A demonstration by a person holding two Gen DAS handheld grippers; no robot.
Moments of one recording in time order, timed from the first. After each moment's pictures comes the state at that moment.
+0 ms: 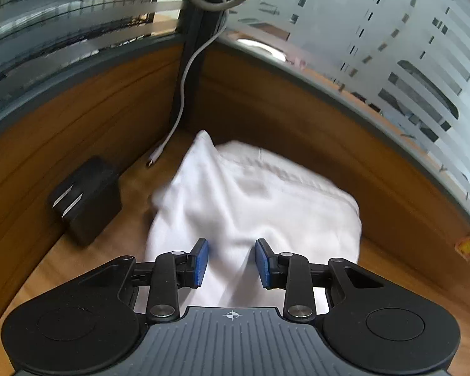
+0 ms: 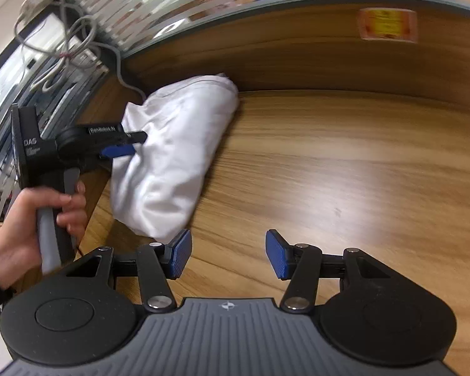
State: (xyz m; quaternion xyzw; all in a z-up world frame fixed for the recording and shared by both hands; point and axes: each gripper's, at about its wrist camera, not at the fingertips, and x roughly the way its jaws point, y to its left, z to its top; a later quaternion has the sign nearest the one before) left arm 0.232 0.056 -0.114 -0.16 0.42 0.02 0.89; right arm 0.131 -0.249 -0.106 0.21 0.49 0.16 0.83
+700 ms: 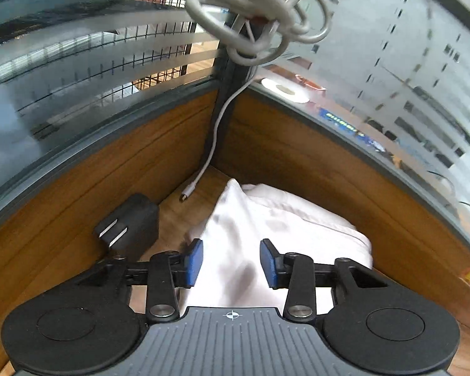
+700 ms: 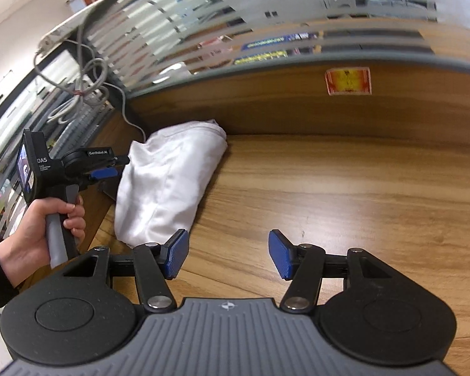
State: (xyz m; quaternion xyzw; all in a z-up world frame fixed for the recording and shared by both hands) left arm 0.203 0.072 -0.086 -0.17 0.38 0.06 0.91; right arm 0.097 -0.270 -0.052 0.19 0.43 0.14 0.87
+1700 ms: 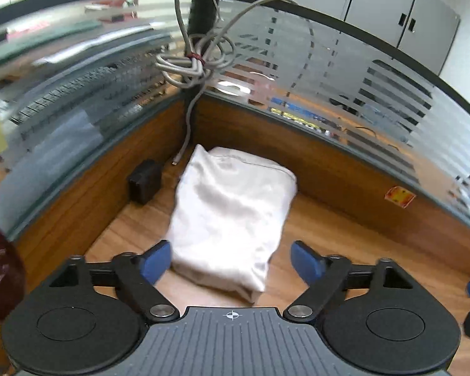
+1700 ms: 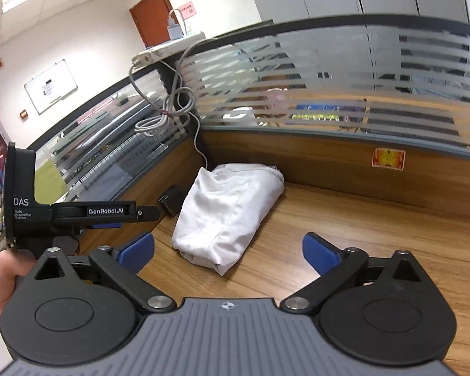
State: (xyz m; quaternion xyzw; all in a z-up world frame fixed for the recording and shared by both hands) left arm 0.041 0.003 0.012 -0.10 0.39 0.04 0.92; right arm 0.016 -0.235 0.043 0.11 0.33 0.20 0.91
